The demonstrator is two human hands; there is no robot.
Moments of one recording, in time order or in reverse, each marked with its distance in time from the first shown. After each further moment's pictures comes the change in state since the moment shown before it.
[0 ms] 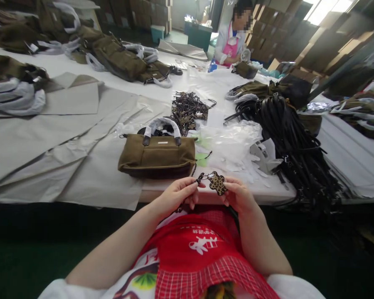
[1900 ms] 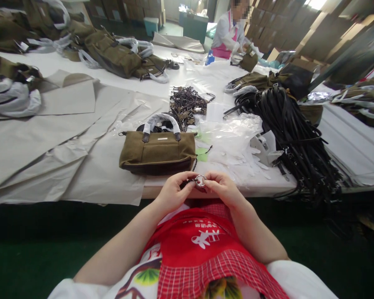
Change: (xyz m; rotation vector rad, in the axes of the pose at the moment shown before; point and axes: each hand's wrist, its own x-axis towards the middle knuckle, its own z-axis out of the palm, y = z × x) left_hand -0.004 -0.005 -0.006 0.613 0.262 0.332; right_hand 0.010 0.005 0.042 -0.458 -0.029 -0.104
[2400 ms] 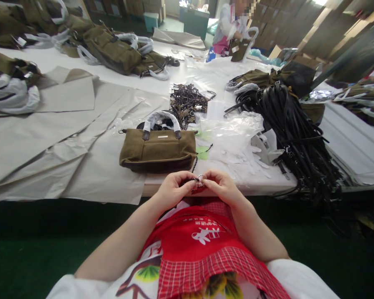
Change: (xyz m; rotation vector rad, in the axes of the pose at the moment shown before) left_hand -0.002 0.007 -0.002 -0.315 -0.078 -0.181; right_hand -0.002 0.009 -0.003 -0.134 -0.015 -0.110
